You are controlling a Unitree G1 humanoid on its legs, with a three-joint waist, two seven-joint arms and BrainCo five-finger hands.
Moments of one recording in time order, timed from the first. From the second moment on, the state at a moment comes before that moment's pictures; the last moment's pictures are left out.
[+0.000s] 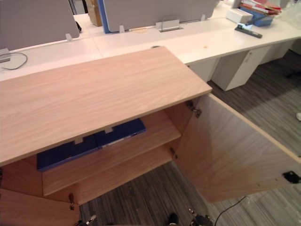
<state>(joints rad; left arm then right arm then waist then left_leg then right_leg) 0.18 0.09 0.24 1.03 -0.03 -0.05 0.18 0.01 -0.04 -0.48 1.14 0.14 0.01 -0.21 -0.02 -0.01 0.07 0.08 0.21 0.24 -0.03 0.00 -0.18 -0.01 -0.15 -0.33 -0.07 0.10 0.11</state>
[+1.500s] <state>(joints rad) 0.18 0.03 0.38 1.03 -0.05 -0.07 0.18 -0.09 -0.12 -0.38 0.65 0.13 -0.04 -0.31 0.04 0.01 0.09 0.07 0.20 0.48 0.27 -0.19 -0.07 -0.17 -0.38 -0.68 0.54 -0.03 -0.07</state>
